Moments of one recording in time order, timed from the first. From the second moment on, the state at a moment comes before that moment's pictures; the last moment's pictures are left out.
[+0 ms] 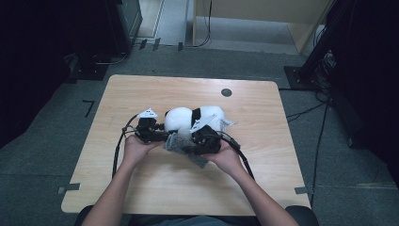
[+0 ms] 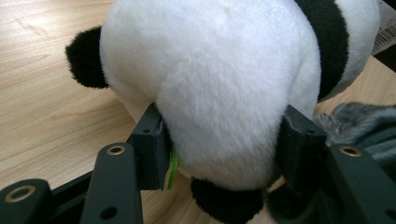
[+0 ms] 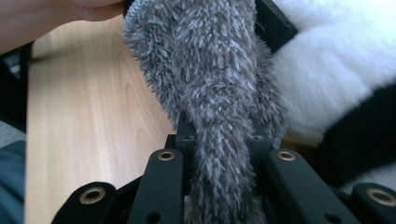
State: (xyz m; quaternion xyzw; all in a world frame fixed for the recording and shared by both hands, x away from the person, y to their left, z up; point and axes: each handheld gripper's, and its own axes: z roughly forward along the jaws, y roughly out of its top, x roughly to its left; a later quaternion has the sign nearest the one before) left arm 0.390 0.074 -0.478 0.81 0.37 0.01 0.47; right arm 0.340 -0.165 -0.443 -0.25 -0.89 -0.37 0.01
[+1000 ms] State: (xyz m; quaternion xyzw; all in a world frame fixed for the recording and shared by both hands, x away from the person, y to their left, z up) left arm 0.388 0.074 -0.479 0.81 0.37 0.02 0.46; right arm 0.346 -0.198 -0.447 -0.32 -0.87 -0.37 -0.05
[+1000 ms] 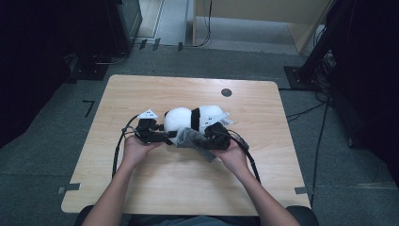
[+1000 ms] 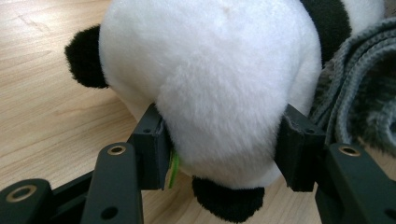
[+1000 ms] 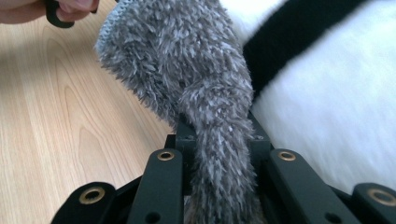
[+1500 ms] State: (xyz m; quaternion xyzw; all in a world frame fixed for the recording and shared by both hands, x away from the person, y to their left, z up) left arm 0.387 0.072 -0.479 0.82 0.36 0.03 0.44; right arm 0.341 -0.247 -0.445 -0.33 -0.87 -0.37 -0.04
